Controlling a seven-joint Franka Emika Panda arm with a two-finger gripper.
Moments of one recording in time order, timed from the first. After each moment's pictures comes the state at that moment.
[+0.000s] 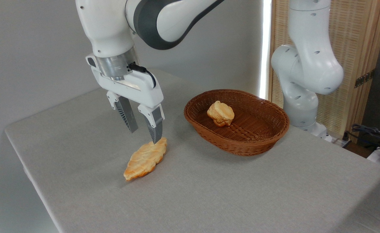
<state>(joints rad) -0.24 0.04 0.05 -1.82 -0.08 1.78 0.42</state>
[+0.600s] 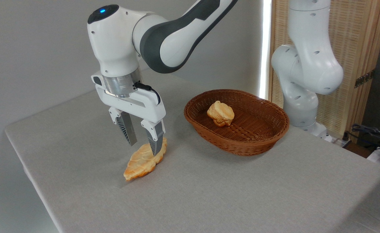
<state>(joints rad) -0.25 0.05 0.02 -1.96 -0.08 1.98 0.33</state>
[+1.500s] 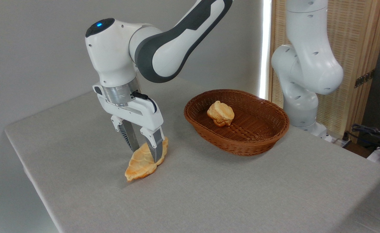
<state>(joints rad) -0.25 0.09 -0.01 -1.97 -0.03 2.00 0.33</state>
